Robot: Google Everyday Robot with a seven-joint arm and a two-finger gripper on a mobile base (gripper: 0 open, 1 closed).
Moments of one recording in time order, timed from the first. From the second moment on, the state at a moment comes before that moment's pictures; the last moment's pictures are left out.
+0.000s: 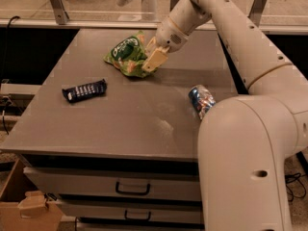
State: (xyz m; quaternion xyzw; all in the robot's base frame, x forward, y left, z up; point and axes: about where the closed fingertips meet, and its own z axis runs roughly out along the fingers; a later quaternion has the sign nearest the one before) arm 0.689 0.006 0.855 -0.69 0.64 0.24 0.22
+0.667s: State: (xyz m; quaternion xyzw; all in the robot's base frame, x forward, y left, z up) arm 0.689 0.007 0.857 -0.69 0.64 0.24 0.22
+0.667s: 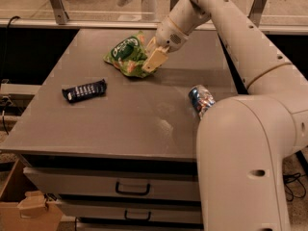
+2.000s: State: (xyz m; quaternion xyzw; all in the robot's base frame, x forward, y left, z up) arm 0.673 0.040 0.864 -0.69 0.64 0.27 0.22
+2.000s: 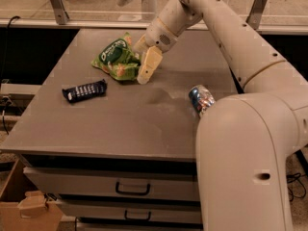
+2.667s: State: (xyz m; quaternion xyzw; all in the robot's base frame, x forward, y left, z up) arm 0.659 -0.042 0.933 -0.63 0.67 0.20 0.33
